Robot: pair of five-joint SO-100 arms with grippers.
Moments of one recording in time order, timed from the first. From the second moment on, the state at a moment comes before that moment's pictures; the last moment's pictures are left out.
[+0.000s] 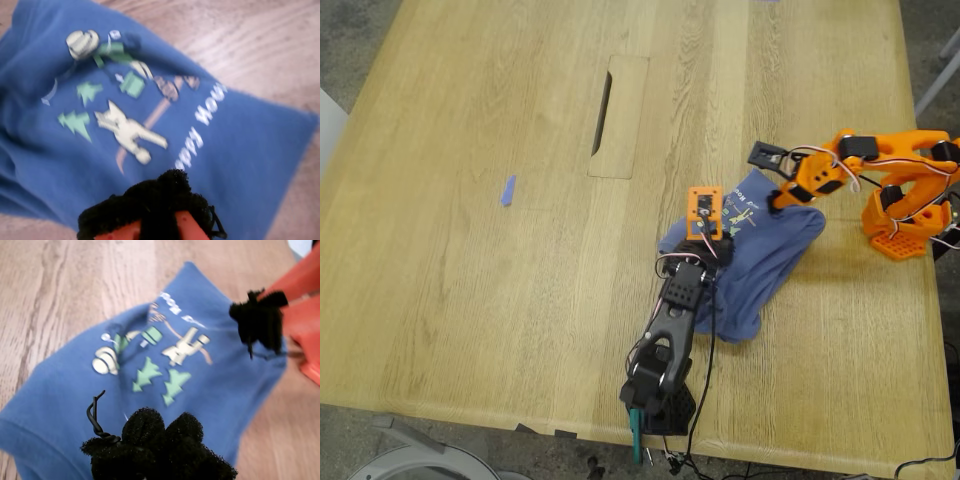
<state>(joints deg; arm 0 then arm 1) 19.5 131.7 130.3 36.7 -106.8 -10.9 117.2 107.2 57.5 -68.7</state>
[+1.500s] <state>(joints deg) 13.4 119.4 120.7 40.5 -107.6 -9.6 114.4 102.2 55.7 -67.7</state>
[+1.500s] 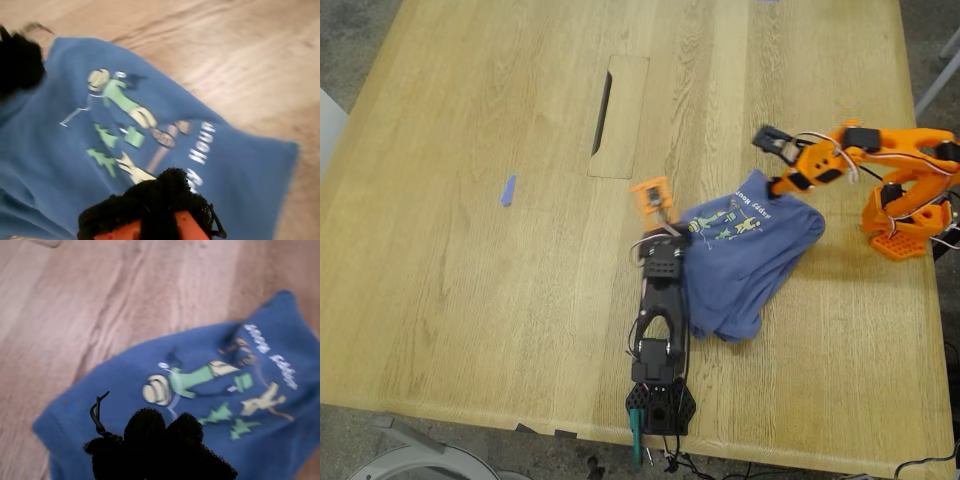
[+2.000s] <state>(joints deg) 23.3 106.1 127.1 19.5 -109.2 -15.5 112.8 127.5 33.6 -67.3</state>
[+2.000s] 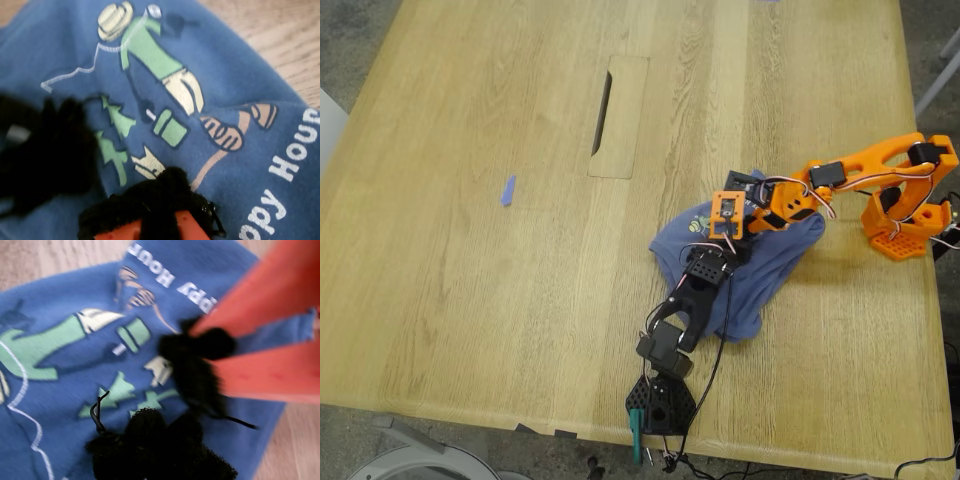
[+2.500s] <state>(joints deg) 0.8 104.3 127.1 17.6 -108.9 -12.0 152.6 153.0 52.5 -66.9</state>
